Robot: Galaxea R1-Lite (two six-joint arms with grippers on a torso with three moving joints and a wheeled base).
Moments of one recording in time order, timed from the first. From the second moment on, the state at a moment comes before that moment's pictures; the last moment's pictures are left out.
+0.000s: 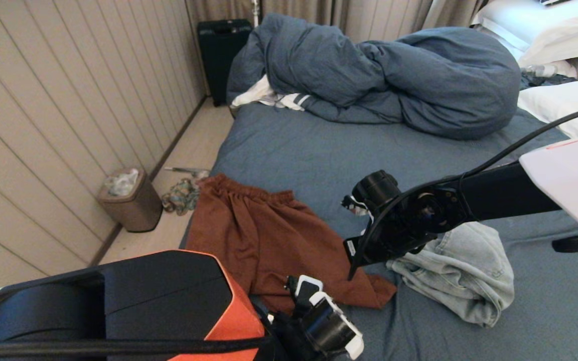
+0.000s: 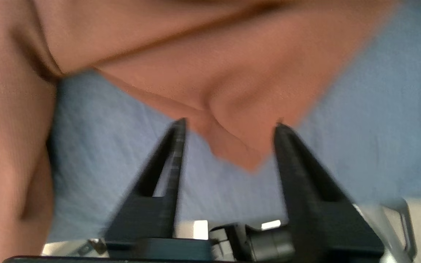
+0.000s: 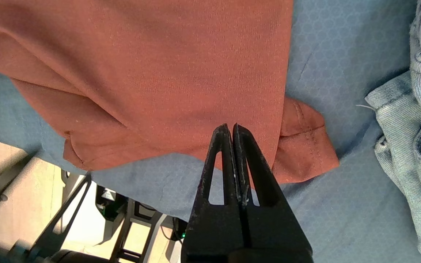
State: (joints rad) left arm -1.08 2.30 -1.06 -0.28 0.57 -0.49; right arm 0.49 2.06 -1.37 0.32 -0.03 0.20
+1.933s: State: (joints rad) left arm -1.10 2.32 -1.04 -0.10 0.62 -0.56; right arm 0.48 1.98 -1.37 0.32 -0.03 0.20
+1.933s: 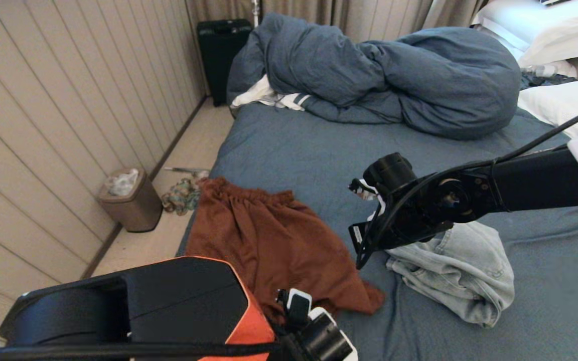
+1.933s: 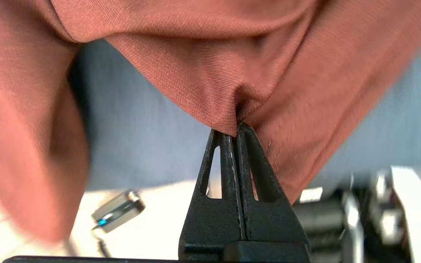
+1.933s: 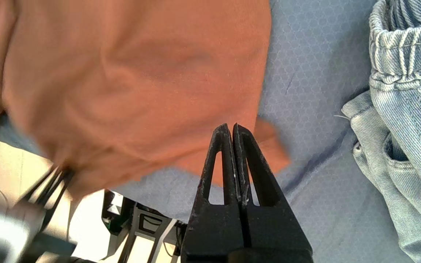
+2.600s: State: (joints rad) left arm -1.28 2.15 -0.84 -0.11 0.53 -0.51; right arm 0.48 1.98 -1.37 0.32 -0.03 0.20
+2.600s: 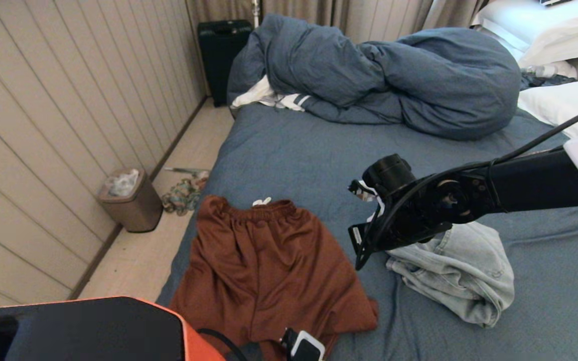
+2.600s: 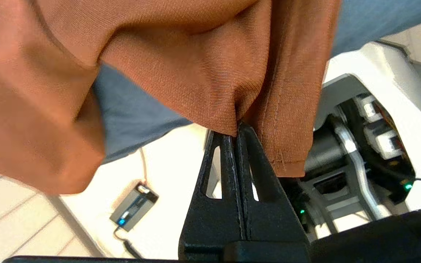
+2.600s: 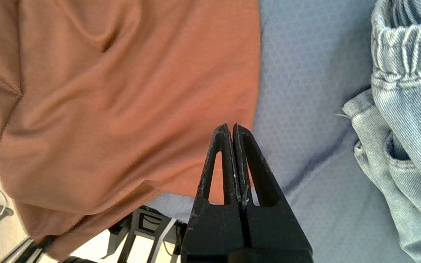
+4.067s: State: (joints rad) left arm -1.04 2.21 -1.00 -0.29 0.48 -0.45; right arm 0.48 1.97 -1.37 0.32 -0.03 0.20
